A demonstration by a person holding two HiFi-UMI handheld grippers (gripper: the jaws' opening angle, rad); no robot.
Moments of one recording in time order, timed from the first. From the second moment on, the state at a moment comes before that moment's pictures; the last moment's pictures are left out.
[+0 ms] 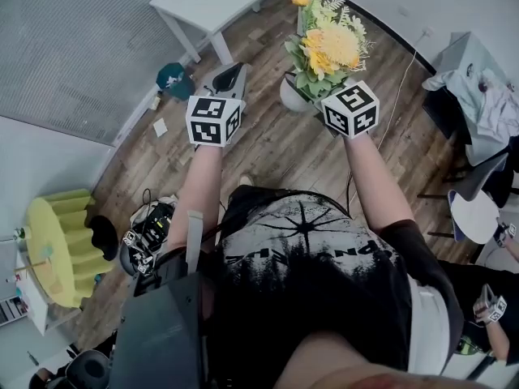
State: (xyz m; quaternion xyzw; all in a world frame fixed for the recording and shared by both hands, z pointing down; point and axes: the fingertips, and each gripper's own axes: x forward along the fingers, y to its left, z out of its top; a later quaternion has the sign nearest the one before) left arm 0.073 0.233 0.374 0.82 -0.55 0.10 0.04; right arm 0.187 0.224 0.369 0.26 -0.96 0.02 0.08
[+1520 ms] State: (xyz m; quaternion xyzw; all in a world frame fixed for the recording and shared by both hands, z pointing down) left arm -0.126 0.006 0.391 0.85 -0.51 0.13 0.03; right arm -0.014 0.001 0.393 0.31 -0.95 0.03 0.08
